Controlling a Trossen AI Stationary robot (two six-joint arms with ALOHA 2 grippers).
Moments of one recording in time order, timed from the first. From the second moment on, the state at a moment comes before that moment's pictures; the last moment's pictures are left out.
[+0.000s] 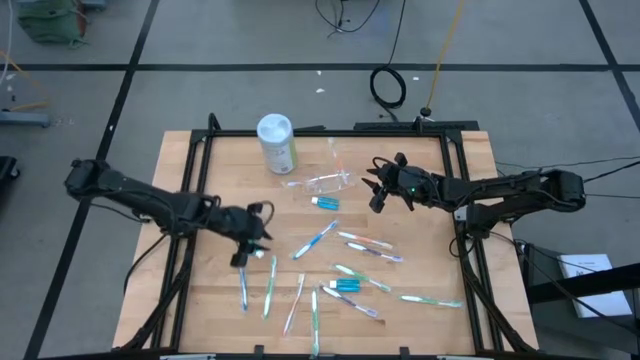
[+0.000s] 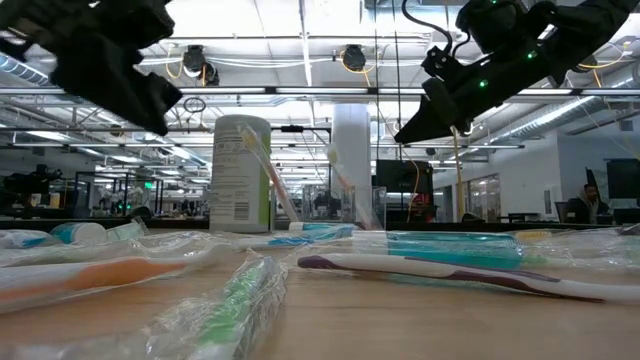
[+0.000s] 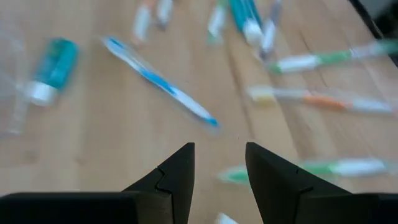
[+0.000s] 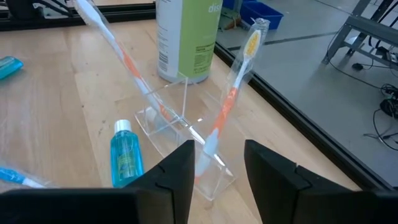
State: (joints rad) left arm -0.23 1.04 0.57 -0.27 0.03 -0.05; right arm -0.19 1.18 0.51 0.27 0.34 0.04
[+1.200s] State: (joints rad) left arm -0.33 1.58 0.79 -0.66 -0.05 0.07; right arm -0.19 1.18 0.51 0.27 0.33 0.04
